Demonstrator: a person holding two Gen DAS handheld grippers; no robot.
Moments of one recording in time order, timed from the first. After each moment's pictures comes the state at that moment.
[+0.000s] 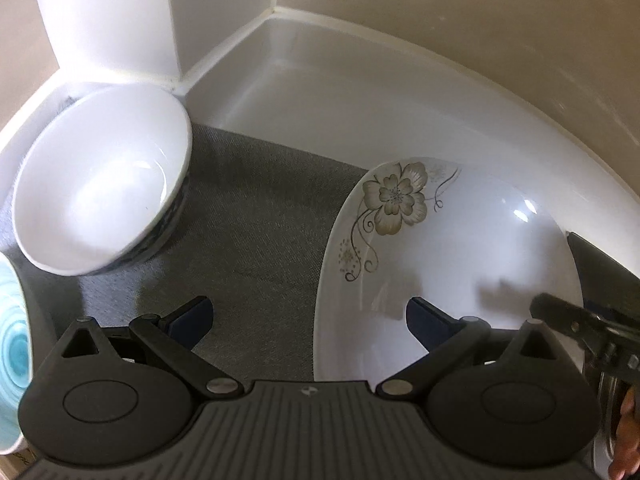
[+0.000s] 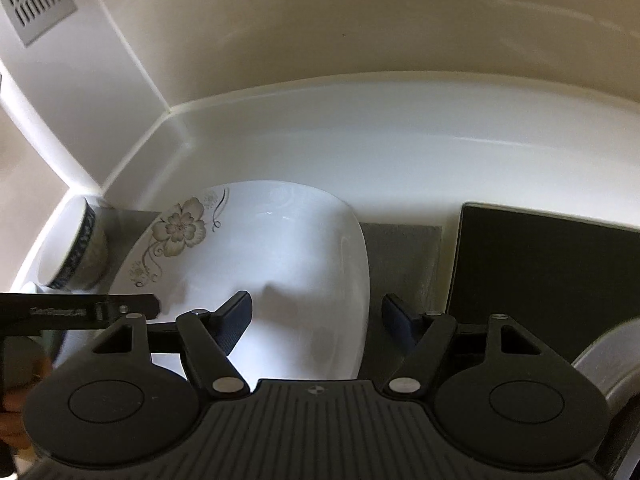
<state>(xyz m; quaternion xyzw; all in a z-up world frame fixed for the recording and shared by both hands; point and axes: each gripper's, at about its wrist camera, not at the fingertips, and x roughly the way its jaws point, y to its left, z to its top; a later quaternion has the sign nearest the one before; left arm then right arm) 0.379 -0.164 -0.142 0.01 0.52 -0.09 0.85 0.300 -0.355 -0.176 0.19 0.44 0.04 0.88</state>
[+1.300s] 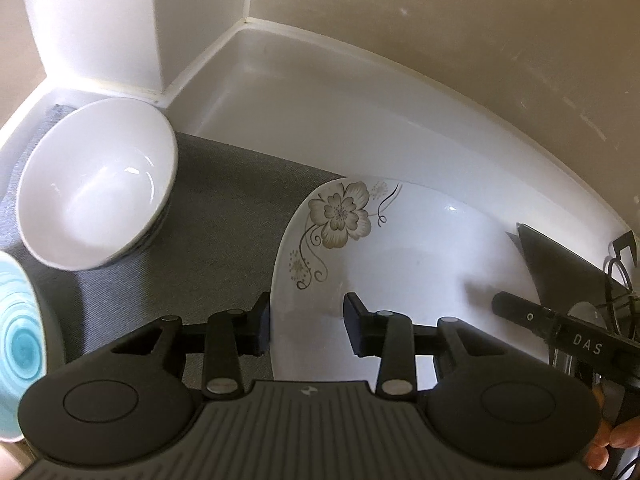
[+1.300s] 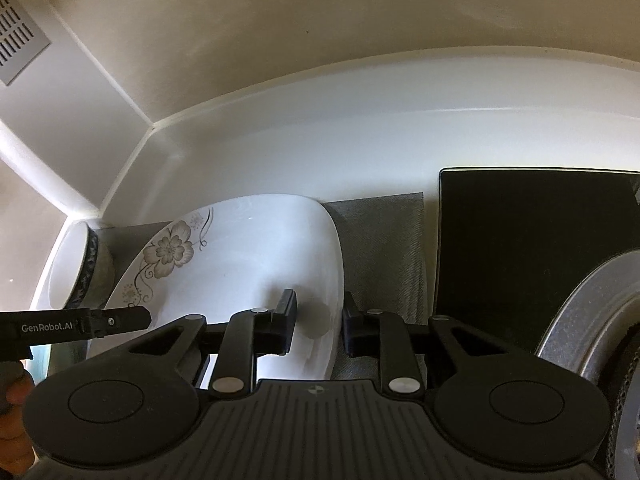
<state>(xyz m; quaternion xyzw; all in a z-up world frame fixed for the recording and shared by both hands) 0.373 -0.163 -0.109 -0.01 0.53 -0.14 0.84 0.294 -0.365 -0.164 0.24 0.46 0.00 0.86</state>
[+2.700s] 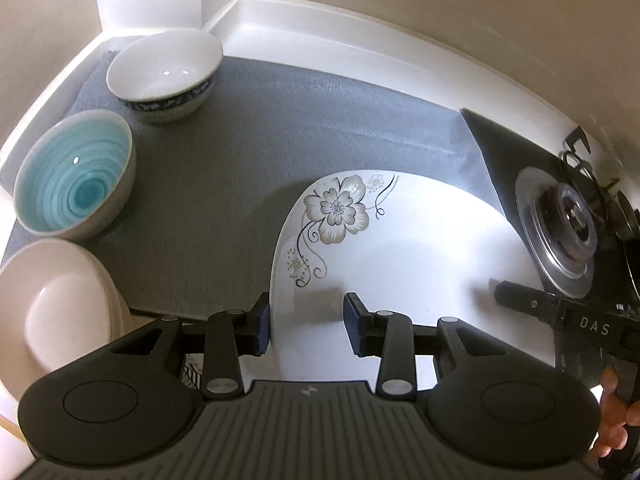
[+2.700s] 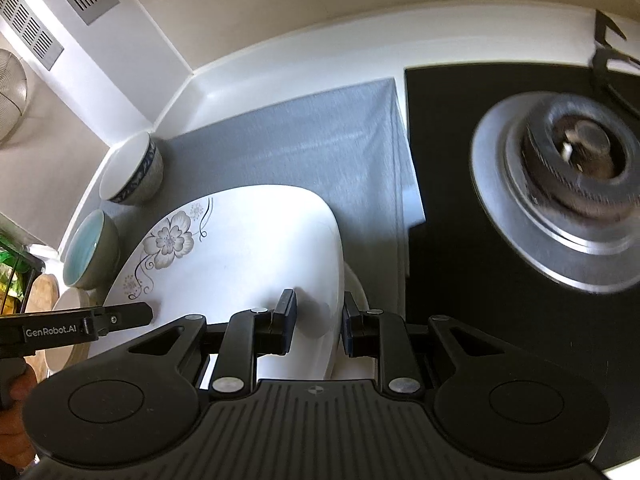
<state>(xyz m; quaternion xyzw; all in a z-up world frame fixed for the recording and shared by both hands) 0.242 -0.107 -0.105 0.03 0.53 -0.19 0.83 0.141 -0.311 -0.138 0.25 0.46 -0.03 0.85</state>
